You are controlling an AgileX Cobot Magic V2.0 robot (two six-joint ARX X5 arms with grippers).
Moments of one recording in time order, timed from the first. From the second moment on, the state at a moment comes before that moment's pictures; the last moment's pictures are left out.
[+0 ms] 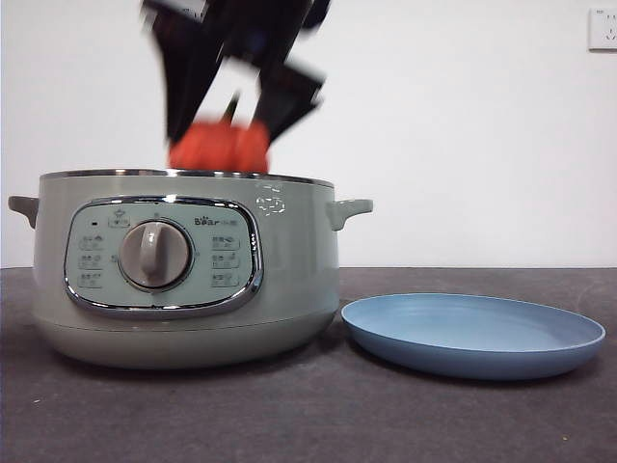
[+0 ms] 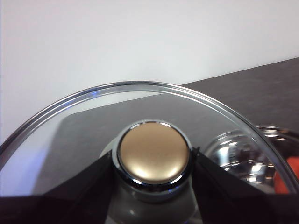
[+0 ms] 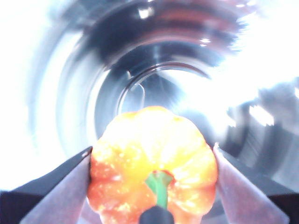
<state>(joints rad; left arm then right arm) -0.44 0.70 1.20 -0.75 -0.38 0.07 0.82 1.92 1.88 -0.98 -0.07 -0.09</state>
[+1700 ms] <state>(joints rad) -0.44 0.94 1.20 -0.55 -0.12 0.07 0.53 1.57 1.01 -0.55 0.15 0.14</state>
